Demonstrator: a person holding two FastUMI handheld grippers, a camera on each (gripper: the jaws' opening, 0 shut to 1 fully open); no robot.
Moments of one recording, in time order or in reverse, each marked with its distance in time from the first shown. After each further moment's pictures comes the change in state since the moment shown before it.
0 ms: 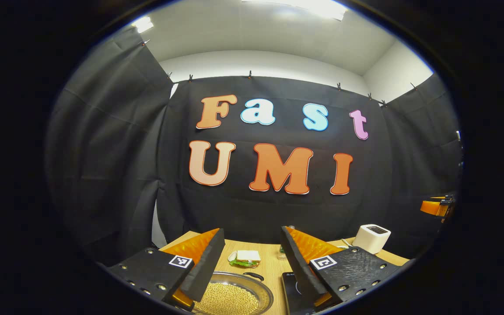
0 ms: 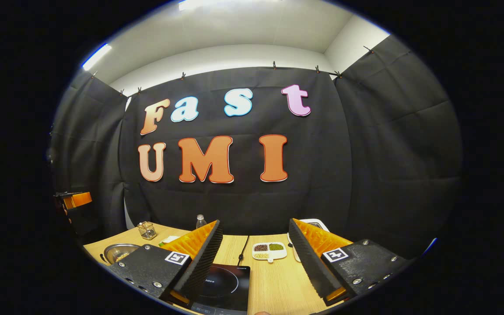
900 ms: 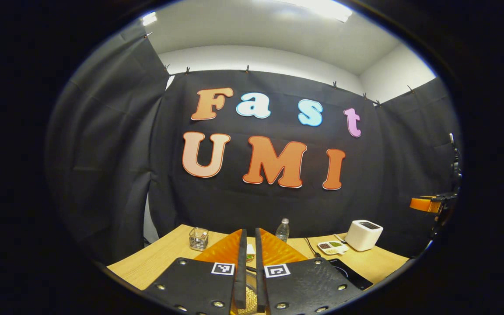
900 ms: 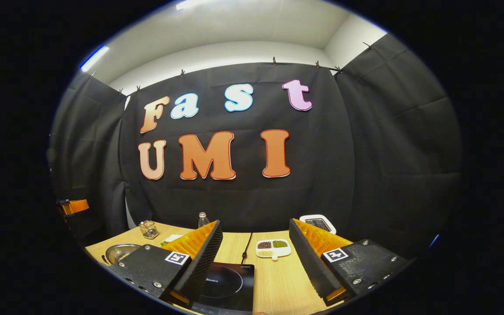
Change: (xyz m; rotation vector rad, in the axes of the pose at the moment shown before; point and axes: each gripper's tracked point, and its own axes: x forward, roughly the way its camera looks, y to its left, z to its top) left arm -0.008 0.013 -0.026 -0.026 0.056 -0.069; right arm 0.011 0.010 -0.012 0.015 0.027 0.013
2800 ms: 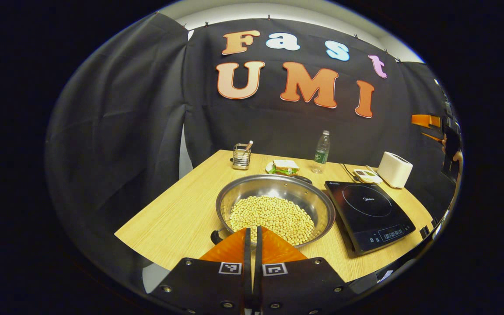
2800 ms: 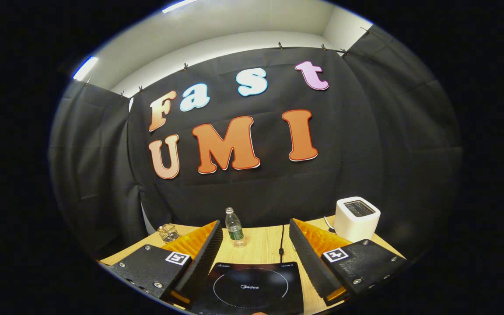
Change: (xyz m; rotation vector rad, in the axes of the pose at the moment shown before) left arm -0.109 0.111 -0.211 0.014 0.466 0.160; right arm 0.060 0.090 -0.048 0.086 0.059 0.077
